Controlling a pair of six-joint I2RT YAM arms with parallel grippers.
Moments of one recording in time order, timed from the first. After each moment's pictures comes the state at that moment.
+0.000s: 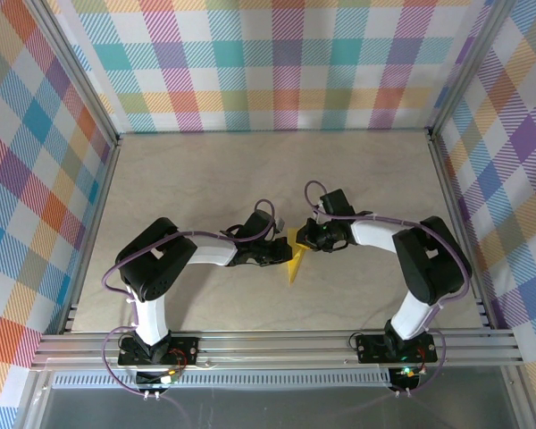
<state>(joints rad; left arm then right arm) -0.77 1.87 0.88 0.15 0.38 -0.84 0.47 1.71 0.85 -0.18 -0.52 0.74</state>
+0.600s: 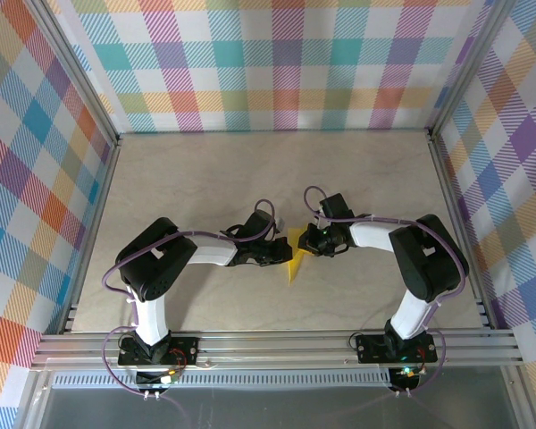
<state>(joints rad) -0.77 1.87 0.88 0.15 0.38 -0.84 0.47 1.73 0.82 -0.18 -0.50 0.72</state>
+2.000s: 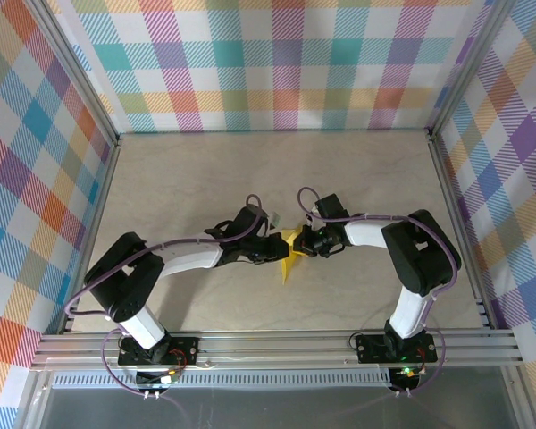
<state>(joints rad) -0.77 1.65 0.85 0.02 0.43 -0.87 0.49 1.79 0.85 -0.16 -0.58 0.69</state>
